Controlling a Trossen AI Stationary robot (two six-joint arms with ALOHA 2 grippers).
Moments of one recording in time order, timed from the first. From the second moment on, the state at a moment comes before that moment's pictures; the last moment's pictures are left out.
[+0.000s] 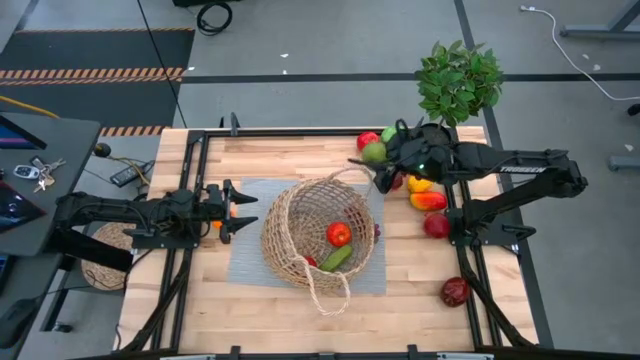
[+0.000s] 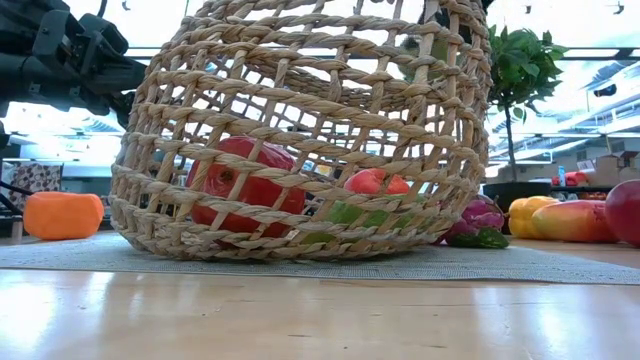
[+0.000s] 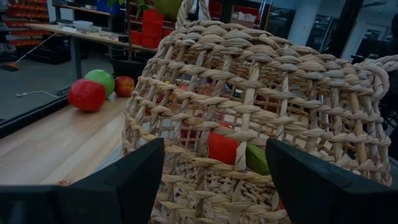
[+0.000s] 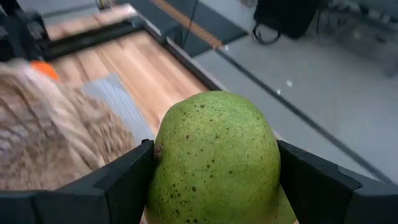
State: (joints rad) left arm 0.00 0.32 0.01 0.29 -0.11 -0.17; right arm -0.05 1.14 1.18 -0.70 0.57 0.32
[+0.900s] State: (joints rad) left arm 0.00 0.32 0.01 0.29 -0.11 -0.17; right arm 0.08 1.13 1.26 -0.18 0.13 -0.07
